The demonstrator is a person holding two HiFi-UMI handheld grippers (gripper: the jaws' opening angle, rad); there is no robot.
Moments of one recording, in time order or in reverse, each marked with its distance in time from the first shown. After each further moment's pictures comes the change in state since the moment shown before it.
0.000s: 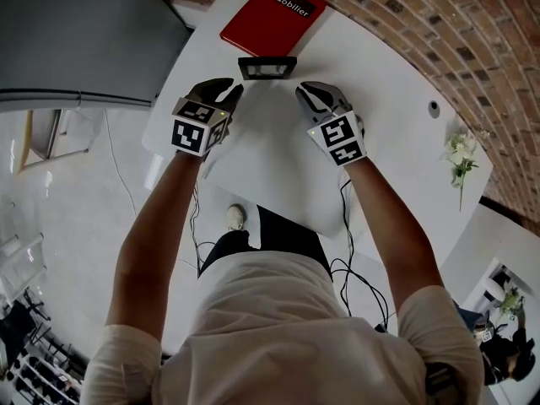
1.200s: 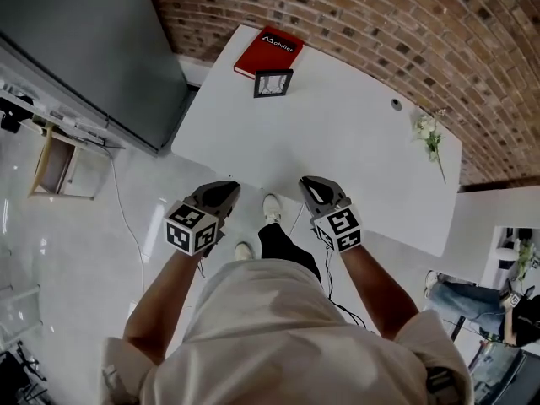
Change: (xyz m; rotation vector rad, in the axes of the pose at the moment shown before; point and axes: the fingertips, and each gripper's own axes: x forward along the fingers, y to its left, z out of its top) left arm -0.267 -0.147 -0.108 -0.096 -0.141 -0.270; right arm -0.198 0.237 0.024 0.239 -0.073 -0.134
